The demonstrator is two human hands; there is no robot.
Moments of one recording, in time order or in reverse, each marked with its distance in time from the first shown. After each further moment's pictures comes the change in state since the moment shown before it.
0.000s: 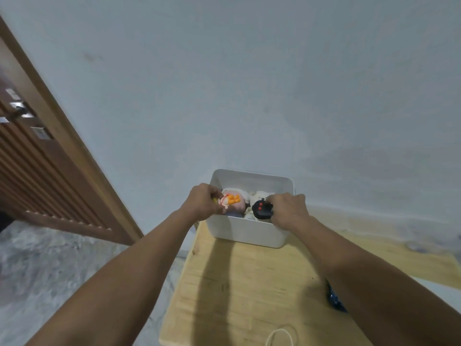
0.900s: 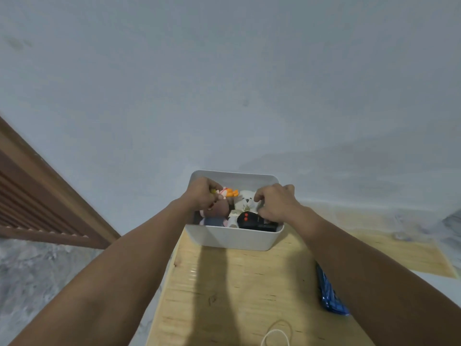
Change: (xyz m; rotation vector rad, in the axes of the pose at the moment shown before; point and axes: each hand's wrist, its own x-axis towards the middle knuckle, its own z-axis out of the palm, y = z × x) left_hand 0.086 0.015 0.037 -0.005 -0.158 0.040; right_hand 0.039 0.026 0.002 0.222 -0.057 0.010
